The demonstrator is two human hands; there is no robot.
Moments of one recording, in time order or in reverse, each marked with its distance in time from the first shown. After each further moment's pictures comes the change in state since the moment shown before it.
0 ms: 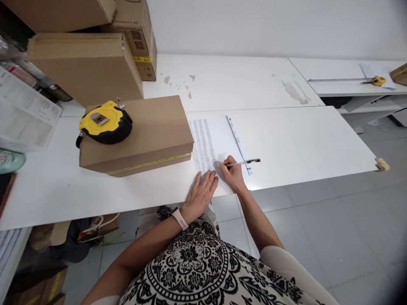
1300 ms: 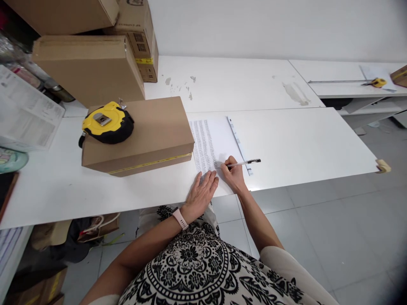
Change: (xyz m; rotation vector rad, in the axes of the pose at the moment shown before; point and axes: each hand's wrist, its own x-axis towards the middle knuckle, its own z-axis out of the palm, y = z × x) left_hand 0.000 0.000 0.000 -0.007 0.006 0.004; right_hand 0.000 0.001 -0.002 -0.018 0.026 -0.019
